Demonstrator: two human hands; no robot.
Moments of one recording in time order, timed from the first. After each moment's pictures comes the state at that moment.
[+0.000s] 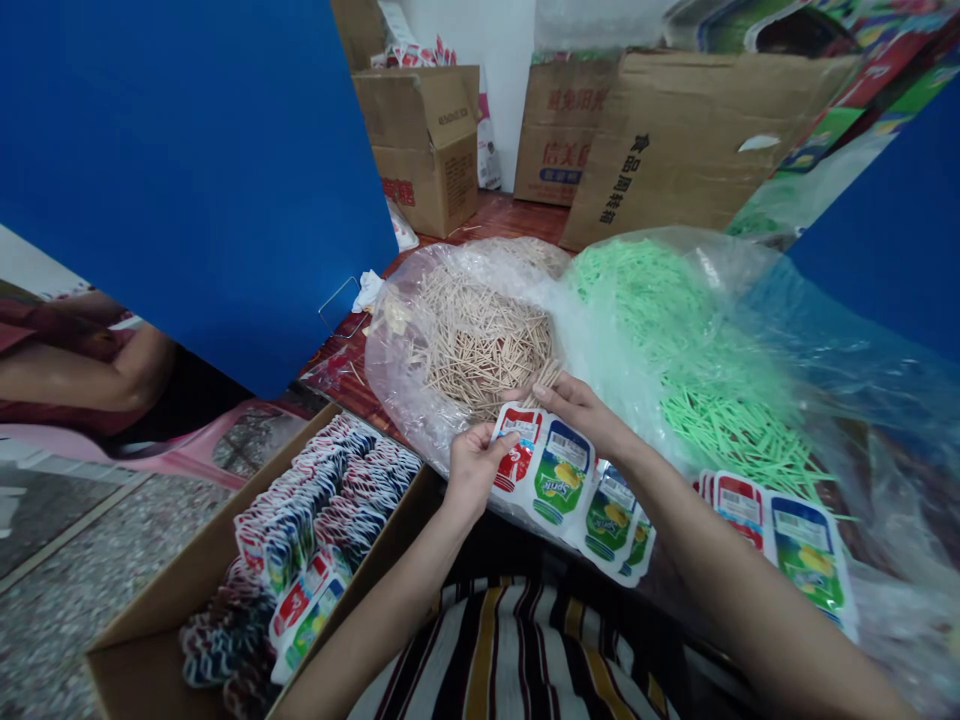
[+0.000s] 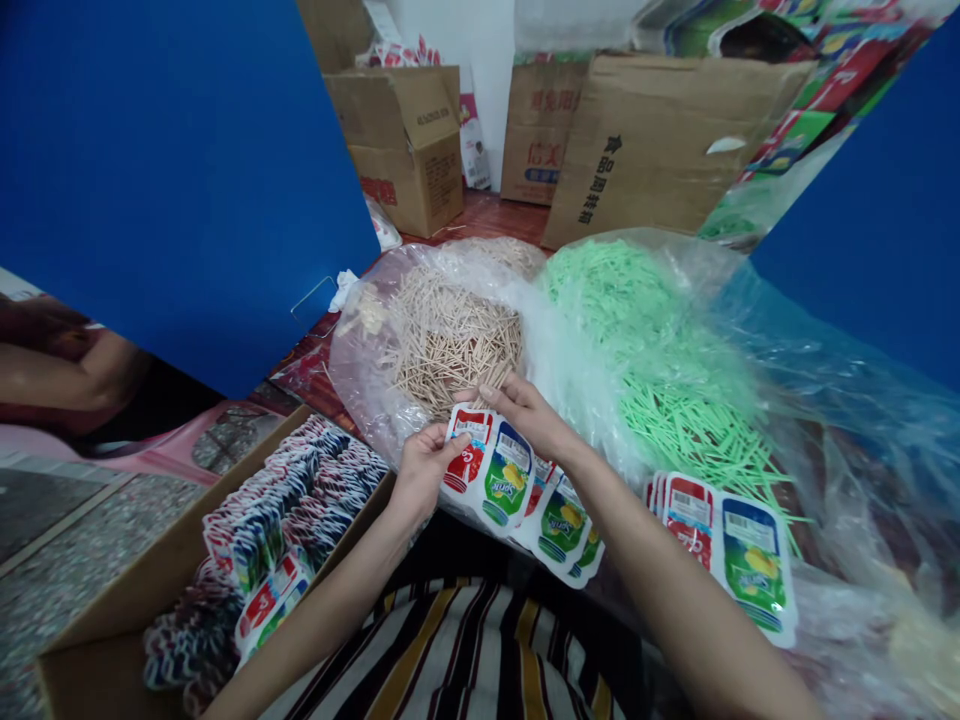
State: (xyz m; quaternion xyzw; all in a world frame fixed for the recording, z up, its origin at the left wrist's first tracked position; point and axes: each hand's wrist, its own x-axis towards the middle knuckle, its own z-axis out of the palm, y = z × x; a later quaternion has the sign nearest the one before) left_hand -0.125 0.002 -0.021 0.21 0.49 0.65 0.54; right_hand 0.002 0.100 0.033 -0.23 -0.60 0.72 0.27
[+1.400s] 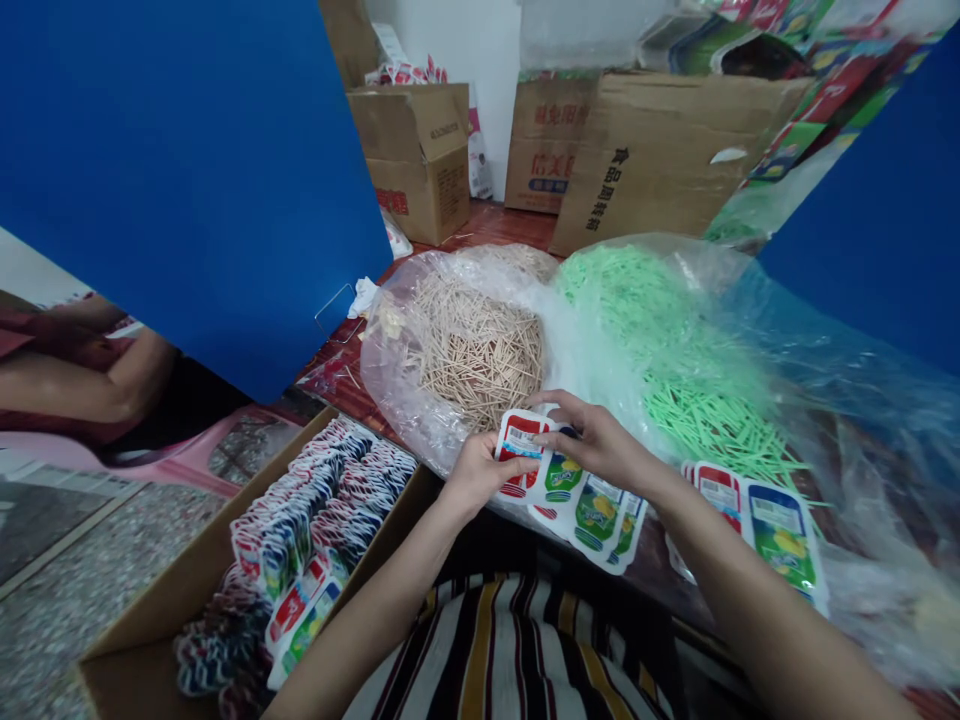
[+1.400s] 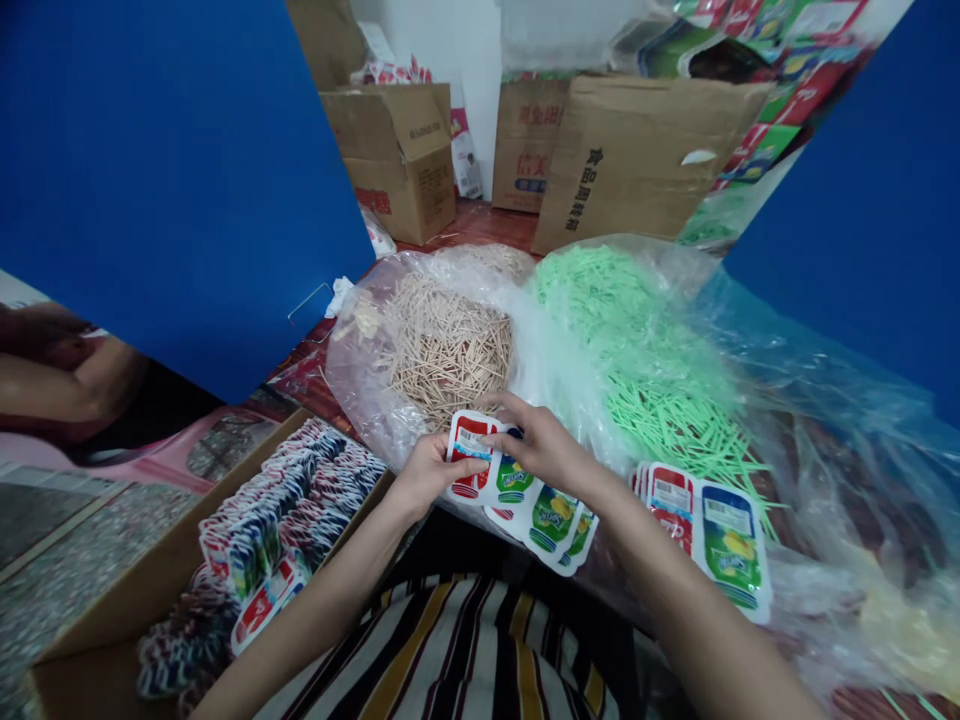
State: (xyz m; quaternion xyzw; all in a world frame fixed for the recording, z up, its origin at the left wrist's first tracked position) left_hand -0.120 -0.009 0.003 0.30 0.47 0.53 0.63; right_hand 0.043 0.073 0.053 -0.28 -0.82 0.45 0.22
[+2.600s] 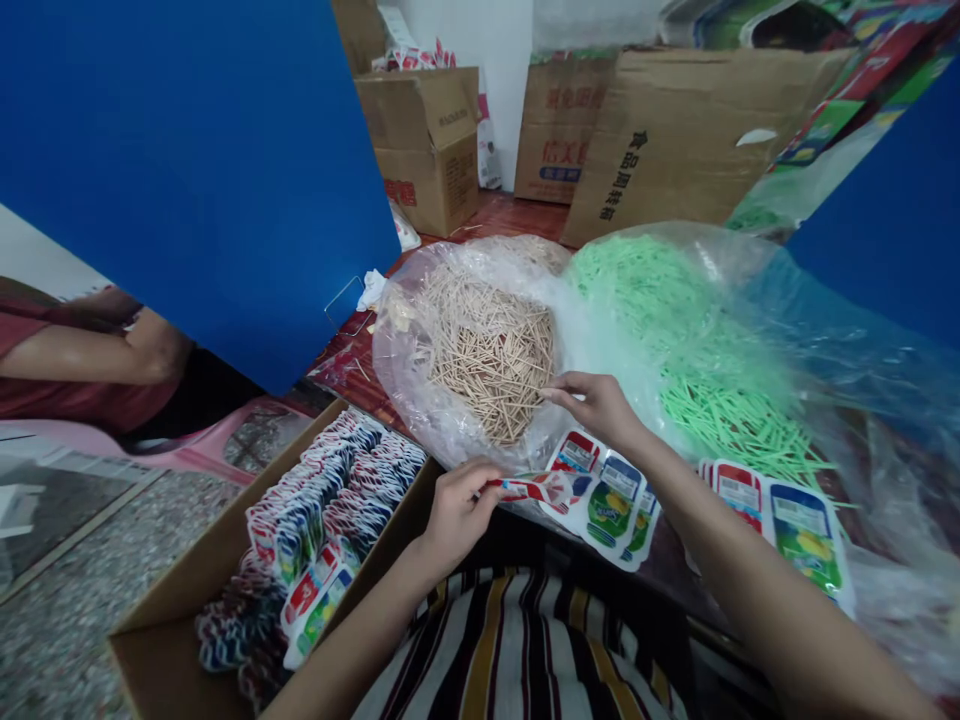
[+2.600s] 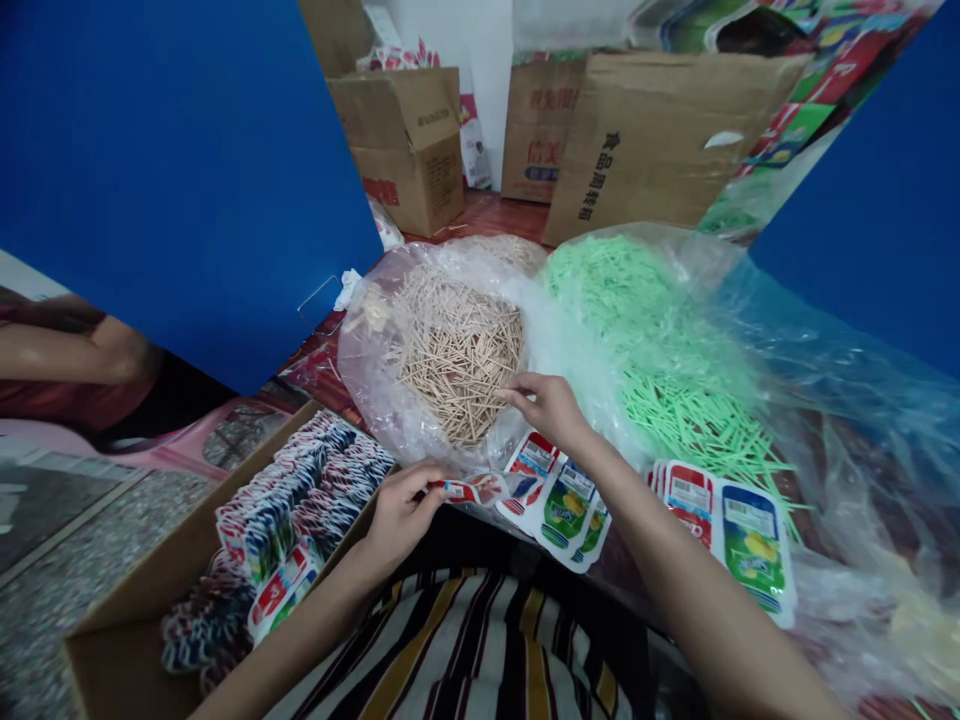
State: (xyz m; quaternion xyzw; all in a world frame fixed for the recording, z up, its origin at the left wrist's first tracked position) left_hand -0.145 -0.065 -0.007 0.58 0.57 0.53 0.27; right_hand 0.029 0.115 0.020 -0.35 -0.84 0.32 0.28
